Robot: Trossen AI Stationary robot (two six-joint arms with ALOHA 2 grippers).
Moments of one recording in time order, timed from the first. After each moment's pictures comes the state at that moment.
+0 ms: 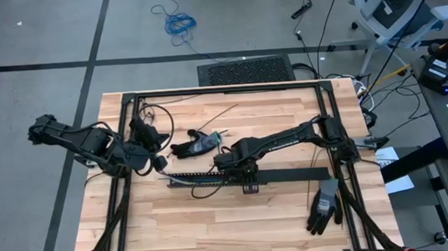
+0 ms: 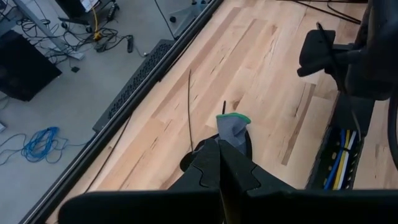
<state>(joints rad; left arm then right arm) -0.38 0.94 1.08 -1.06 -0.76 -0.52 0.10 2.13 1.72 -1.20 -0.14 0.12</state>
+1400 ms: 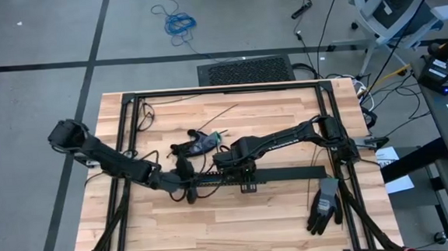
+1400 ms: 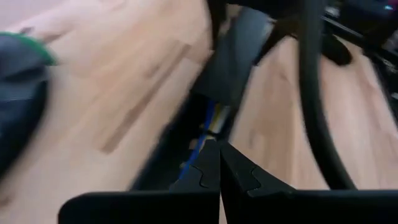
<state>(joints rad) -0.41 1.37 0.47 0.33 -0.44 -0.66 0.09 2.13 1.72 -1.15 -0.13 0.11</state>
